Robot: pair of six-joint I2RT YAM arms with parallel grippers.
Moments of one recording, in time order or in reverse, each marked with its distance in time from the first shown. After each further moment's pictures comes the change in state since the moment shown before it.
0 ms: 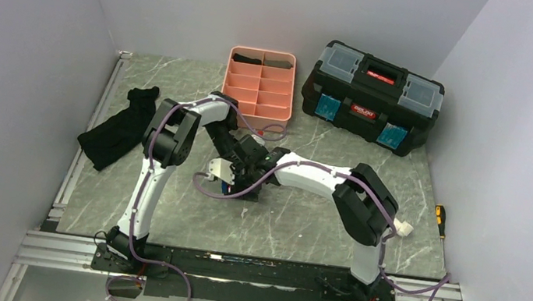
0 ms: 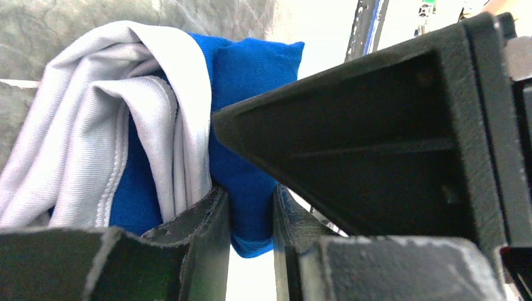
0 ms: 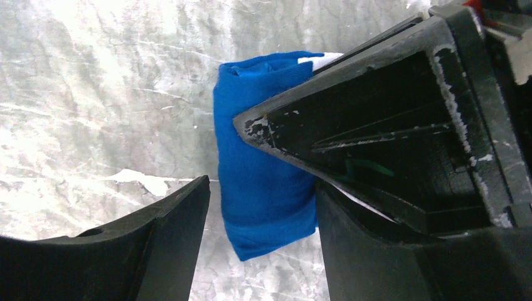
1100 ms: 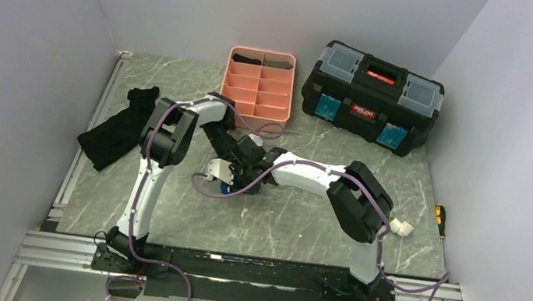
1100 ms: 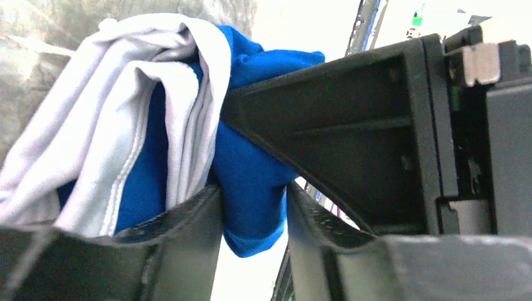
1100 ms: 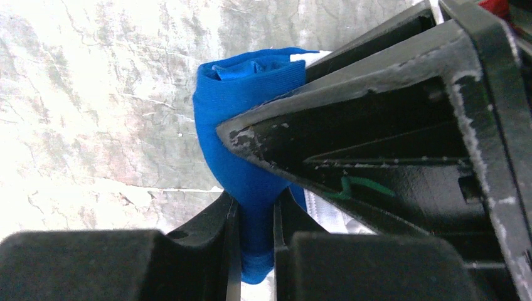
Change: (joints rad) left arm 0.008 -0.018 -0.037 0.050 -0.012 -0.097; right arm 0.000 0.058 0.027 -0.002 0.022 -0.011
